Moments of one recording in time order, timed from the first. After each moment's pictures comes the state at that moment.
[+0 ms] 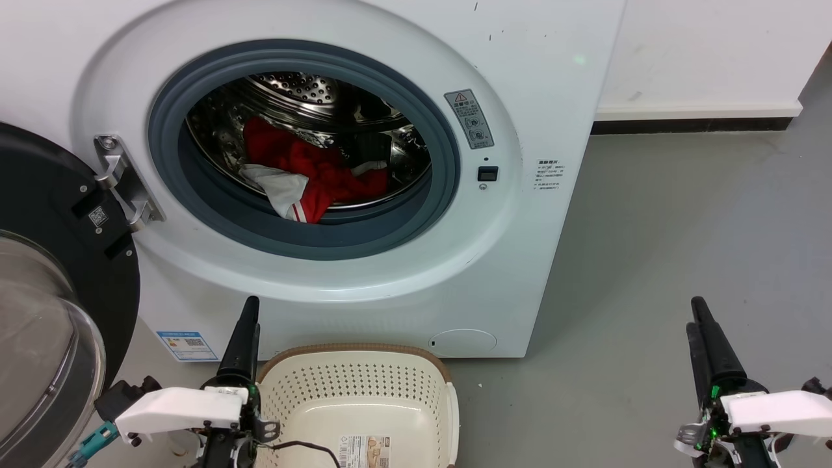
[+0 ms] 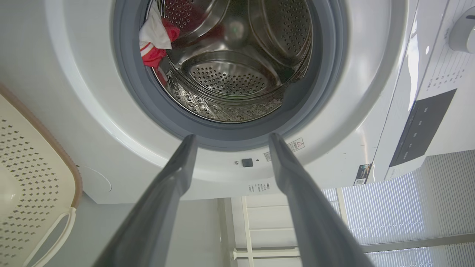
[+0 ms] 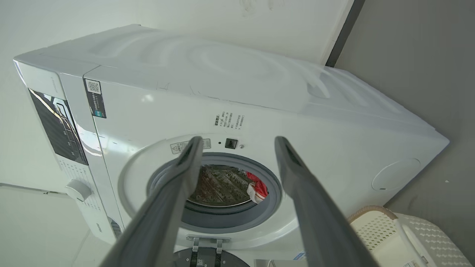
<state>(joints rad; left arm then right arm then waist) -0.09 0.05 0.02 0.22 -1.44 -0.13 0.02 -0.04 -0.05 -0.08 0.19 1.42 0.13 0.02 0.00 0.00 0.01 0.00</state>
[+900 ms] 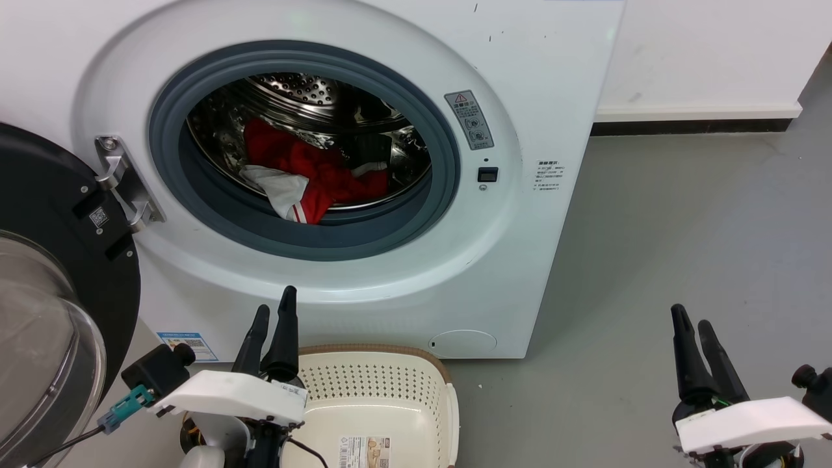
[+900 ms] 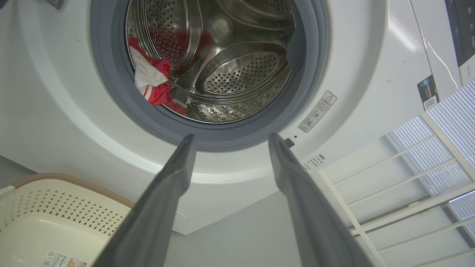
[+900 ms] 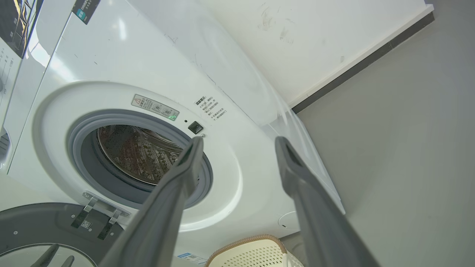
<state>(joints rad) -0.10 0.05 -0.07 0.17 -0.90 -0.07 -0.08 0.01 -0.05 -0.04 0.10 0.79 0.13 -0.08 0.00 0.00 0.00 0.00</state>
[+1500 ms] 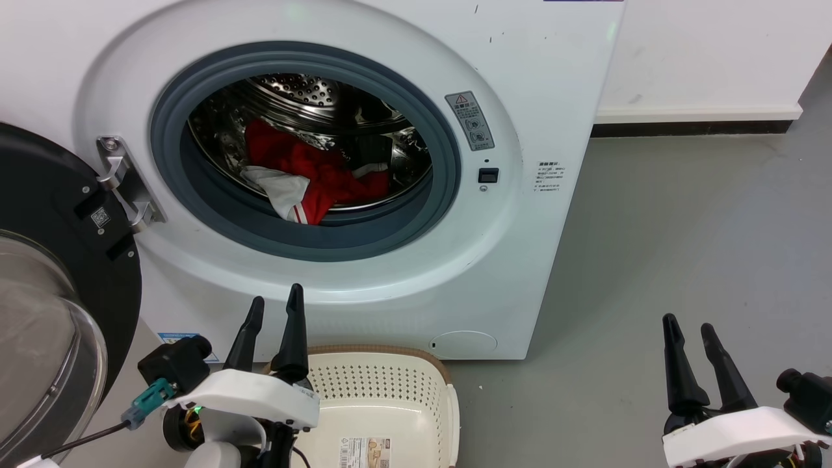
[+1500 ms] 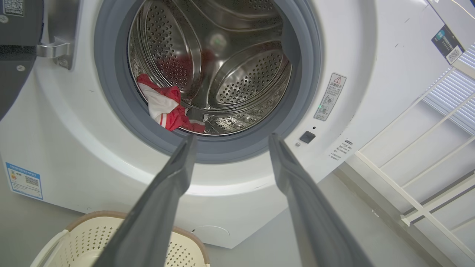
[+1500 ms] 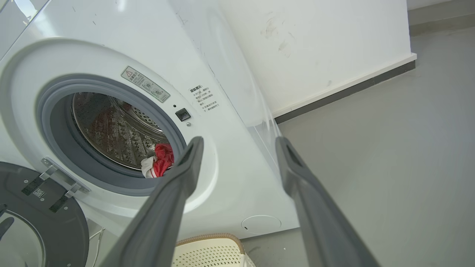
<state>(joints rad) -0.11 0.05 -0.09 0.17 -0.62 -0.04 -0.13 0.04 -0.05 -0.03 0.10 0.54 0.13 -0.13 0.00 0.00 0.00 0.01</state>
